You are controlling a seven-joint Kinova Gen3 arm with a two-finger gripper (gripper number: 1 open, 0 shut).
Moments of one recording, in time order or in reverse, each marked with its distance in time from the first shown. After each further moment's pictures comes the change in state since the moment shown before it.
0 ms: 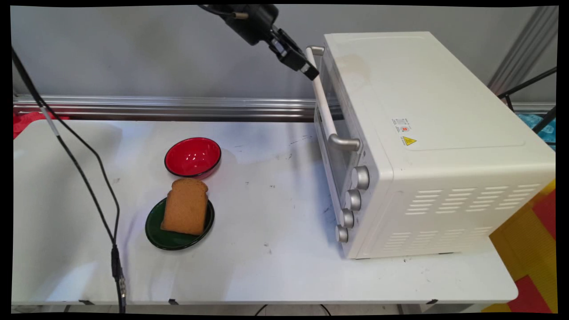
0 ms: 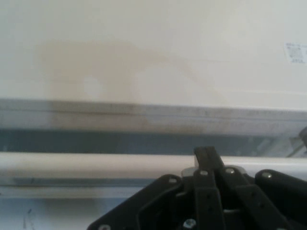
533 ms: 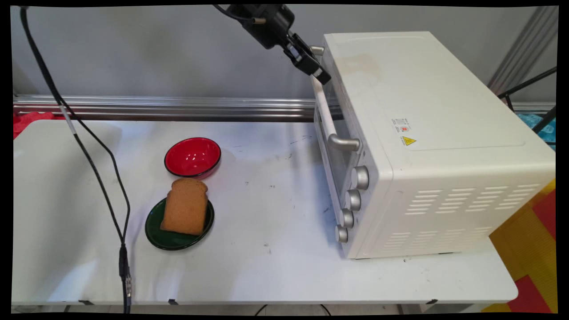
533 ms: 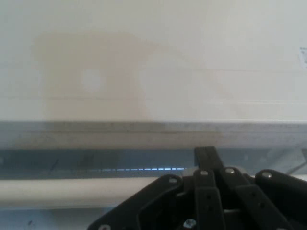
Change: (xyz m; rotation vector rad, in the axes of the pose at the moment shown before) arm 0.015 -0.007 0.025 -0.006 -0.026 0.022
